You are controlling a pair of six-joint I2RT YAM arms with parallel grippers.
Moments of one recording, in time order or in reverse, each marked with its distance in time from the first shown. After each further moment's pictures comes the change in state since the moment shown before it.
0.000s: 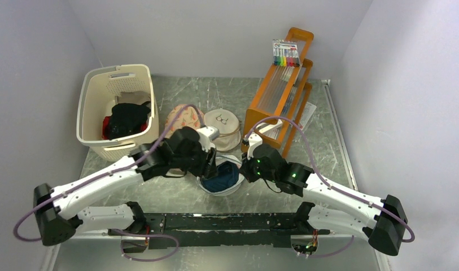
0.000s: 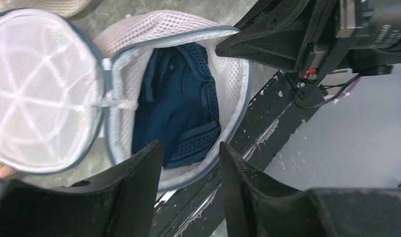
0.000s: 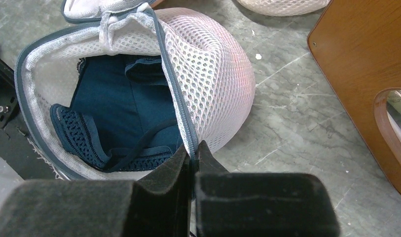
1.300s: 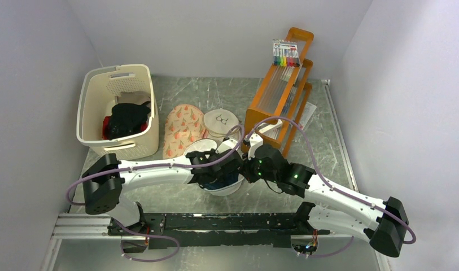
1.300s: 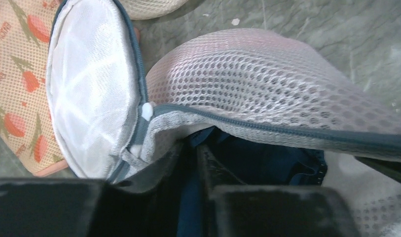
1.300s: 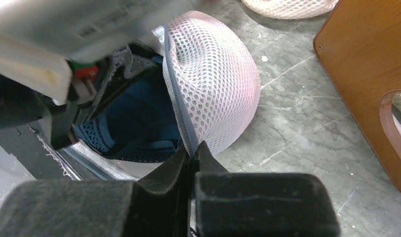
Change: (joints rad) left arm -0.282 0.480 0.077 0.044 -0.704 -0.116; right arm 0.000 -0.026 -0.004 0.001 -0.021 0.002
